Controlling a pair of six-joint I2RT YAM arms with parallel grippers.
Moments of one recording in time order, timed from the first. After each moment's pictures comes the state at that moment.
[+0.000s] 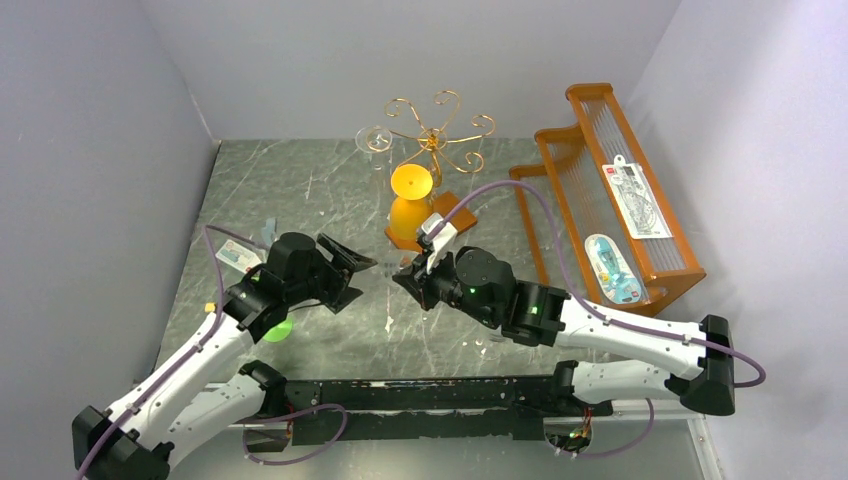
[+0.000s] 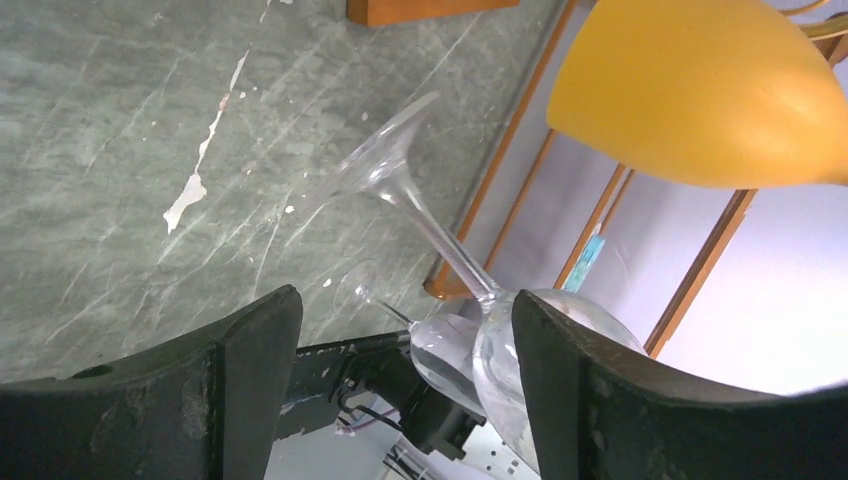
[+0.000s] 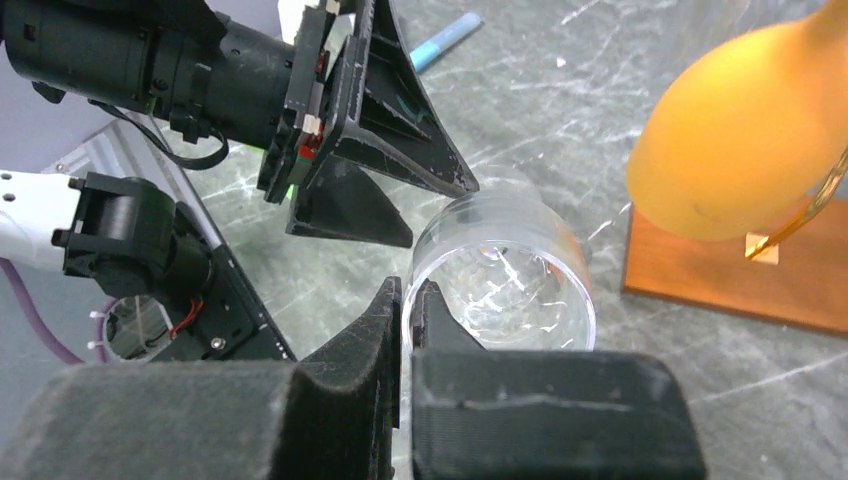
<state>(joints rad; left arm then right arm) -0.57 0.82 0.66 -0.48 0.10 -1.47 1.21 1.09 0.93 -0.10 0.26 0.23</state>
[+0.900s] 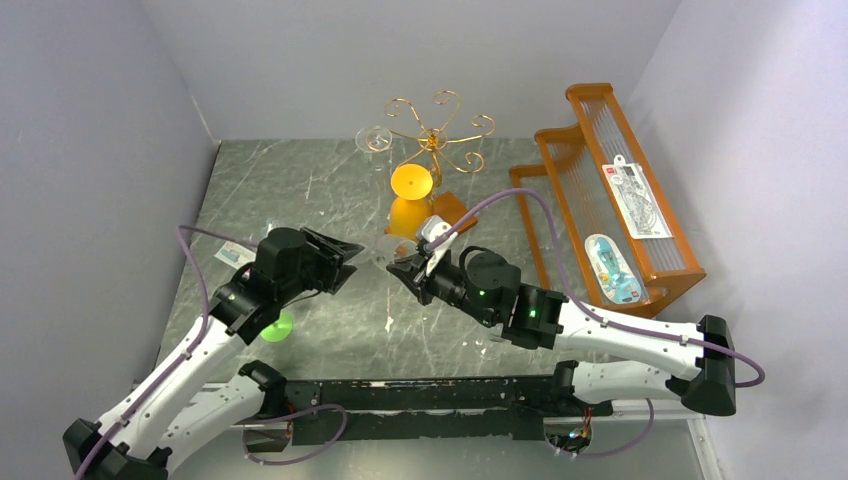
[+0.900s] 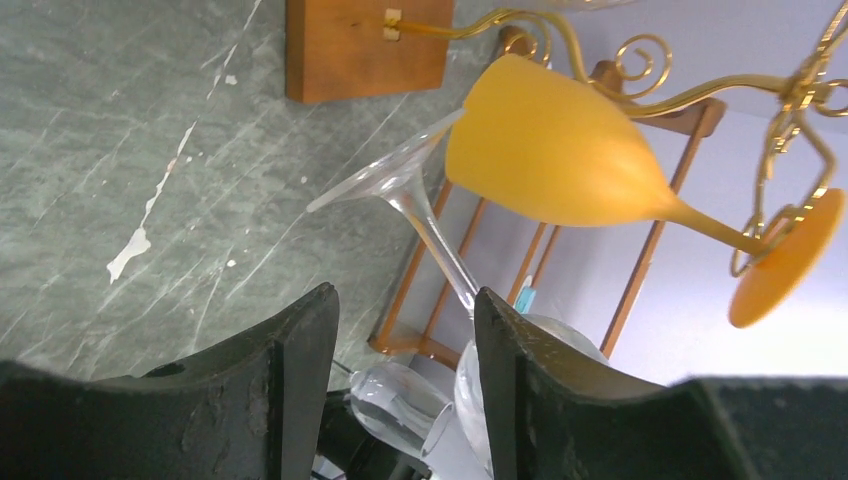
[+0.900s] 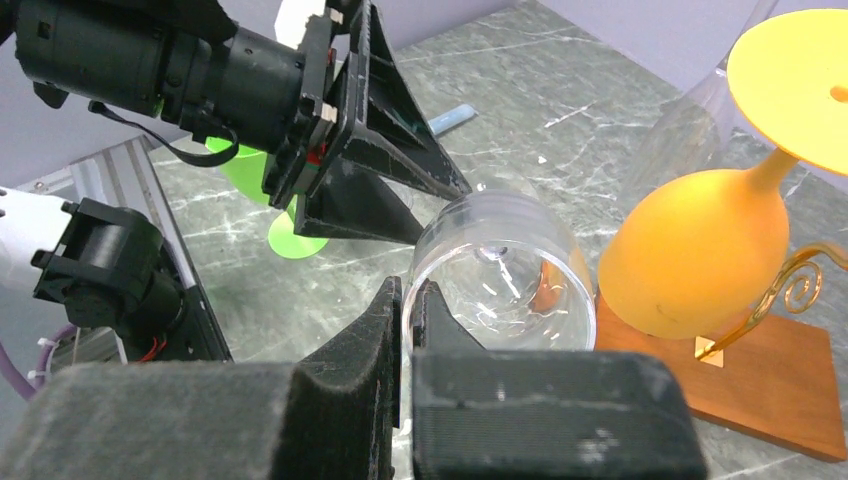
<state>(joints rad) -0.57 0.80 0.74 -0.49 -0.05 -1.53 1.22 1.08 0.88 0.13 0.23 0.02</state>
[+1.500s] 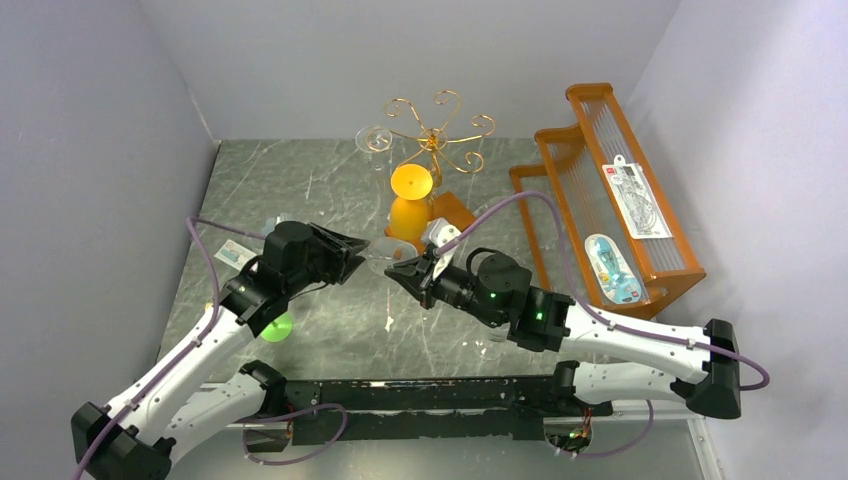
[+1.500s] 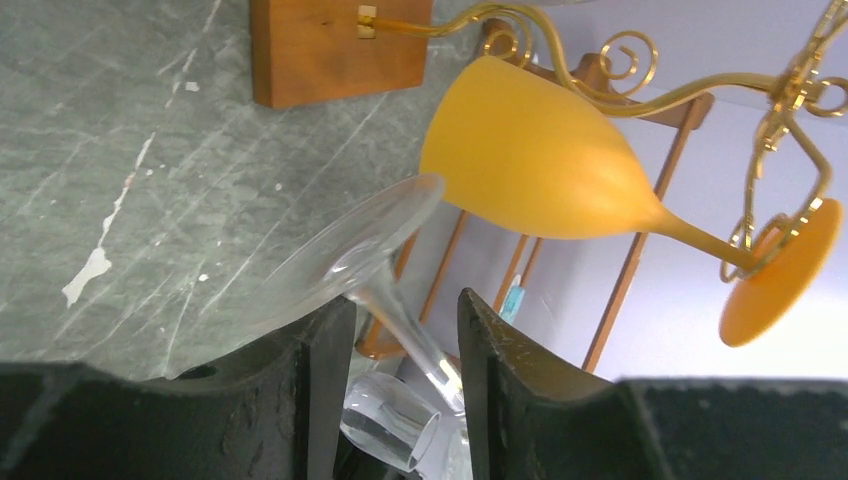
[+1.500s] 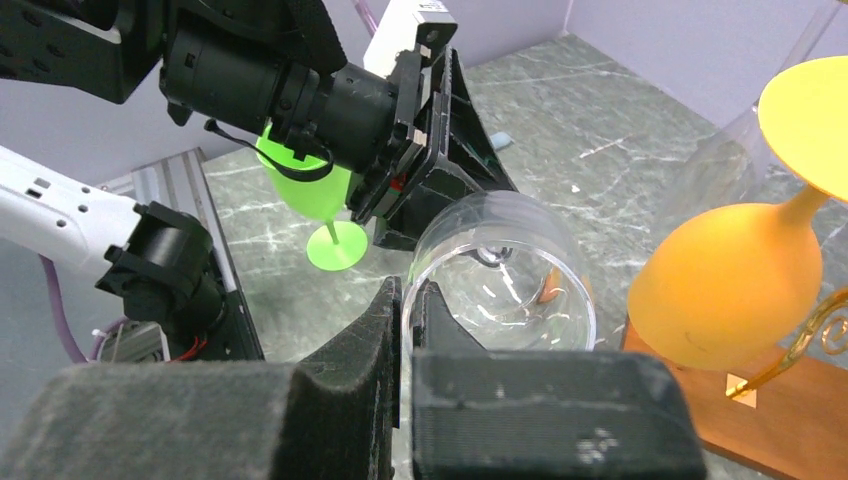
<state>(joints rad) -0.57 0.87 0.74 -0.41 -0.05 -1.52 1.22 1.04 0.86 0.17 0.15 0.02</state>
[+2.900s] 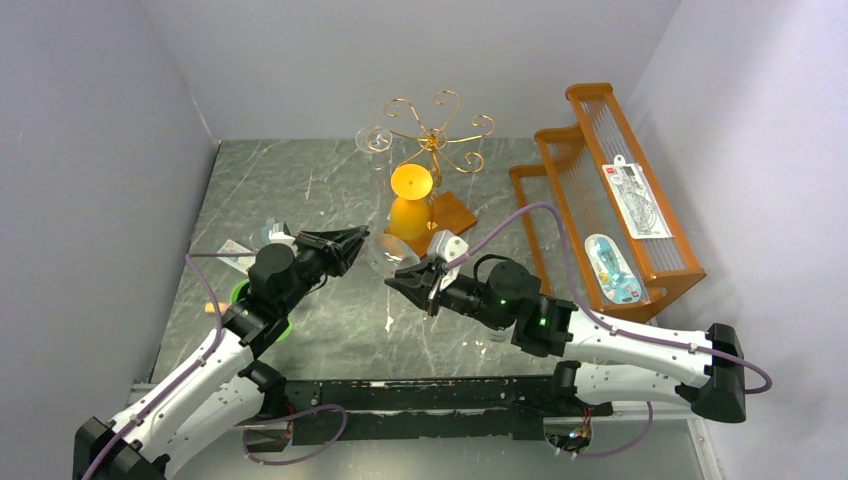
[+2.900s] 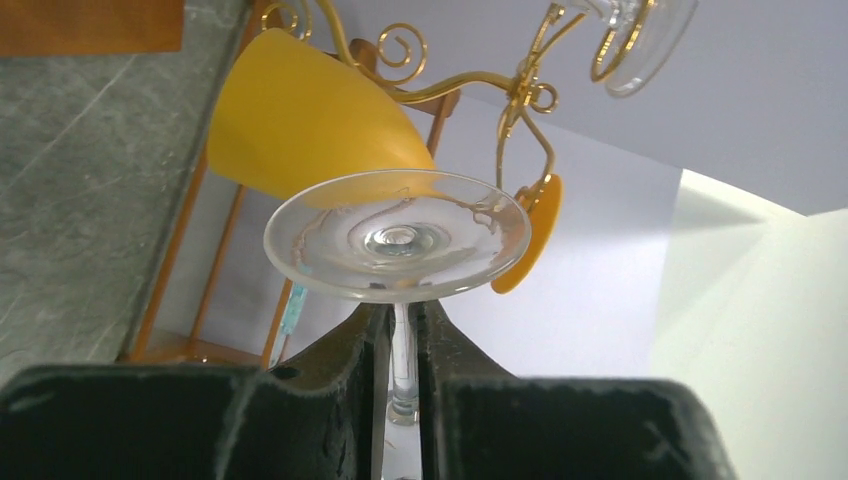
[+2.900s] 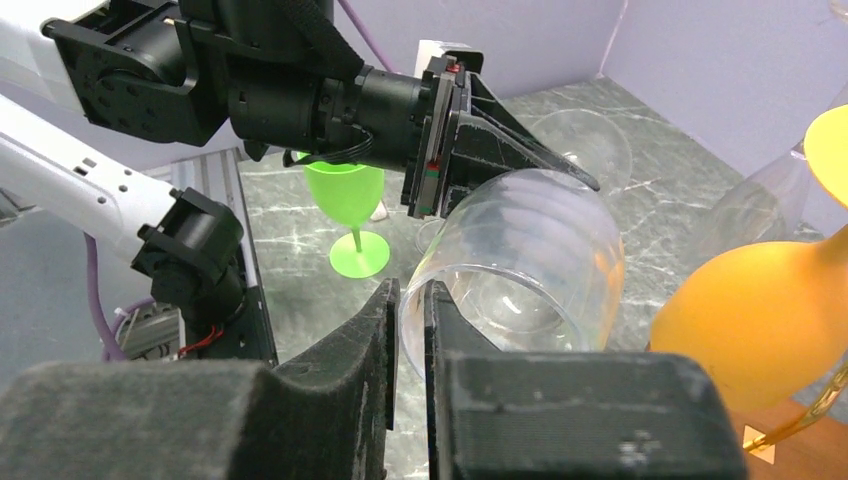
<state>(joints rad) -0.57 0.74 0.51 0.09 -0.04 -1.85 1.21 0.99 0.77 0.27 0.03 -0.02</state>
